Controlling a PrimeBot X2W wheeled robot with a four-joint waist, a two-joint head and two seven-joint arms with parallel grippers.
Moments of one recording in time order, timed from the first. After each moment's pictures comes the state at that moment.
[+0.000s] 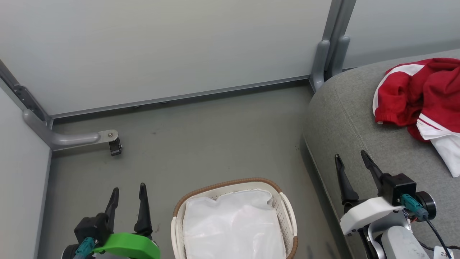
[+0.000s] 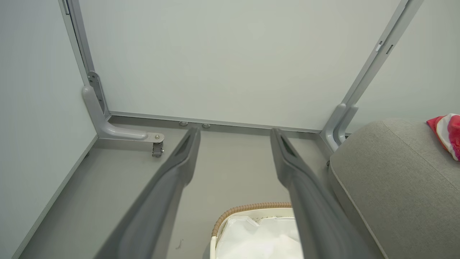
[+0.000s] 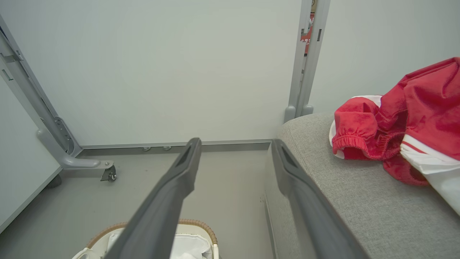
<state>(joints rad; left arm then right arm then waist) -0.03 0.05 -0.11 0.31 -0.33 -0.05 -0.26 -0.15 -0.05 0.04 0.31 0.13 0.13 -0.26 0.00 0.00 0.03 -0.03</state>
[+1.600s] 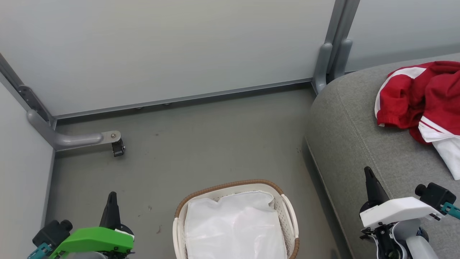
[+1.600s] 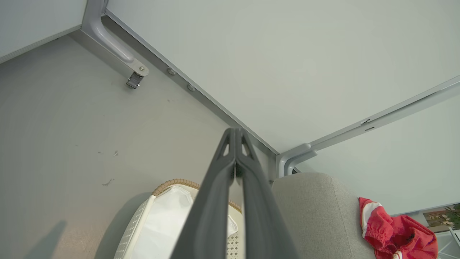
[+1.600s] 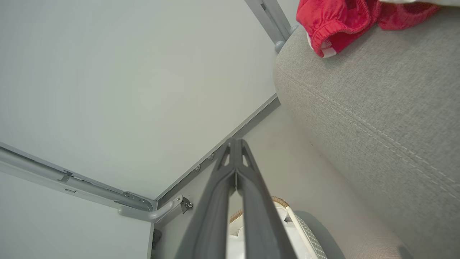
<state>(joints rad) -0.04 0.05 -0.01 0.32 -0.93 -0.08 -0.08 -0.12 -0.04 -0.03 0.31 0.82 0.13 -0.09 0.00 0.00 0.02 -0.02</state>
